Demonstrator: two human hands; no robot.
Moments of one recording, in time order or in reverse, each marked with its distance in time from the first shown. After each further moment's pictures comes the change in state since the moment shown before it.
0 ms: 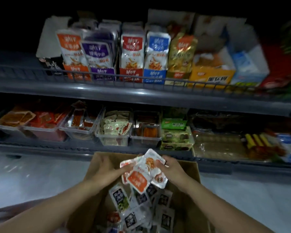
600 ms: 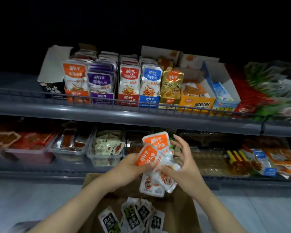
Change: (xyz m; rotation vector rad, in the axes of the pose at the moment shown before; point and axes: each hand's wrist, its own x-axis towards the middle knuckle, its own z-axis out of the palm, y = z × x) left_hand -0.044 0.115 -0.009 -0.308 -0.358 0.401; right_hand -0.080 -0.106 -0.040 0.105 0.249 -0.369
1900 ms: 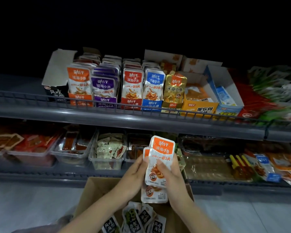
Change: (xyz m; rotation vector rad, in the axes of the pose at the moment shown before) left_hand -0.007 -0.009 0.019 -0.173 0.114 0.088; right_hand -0.003 -0.010 0.048 0.442 0.105 0.201
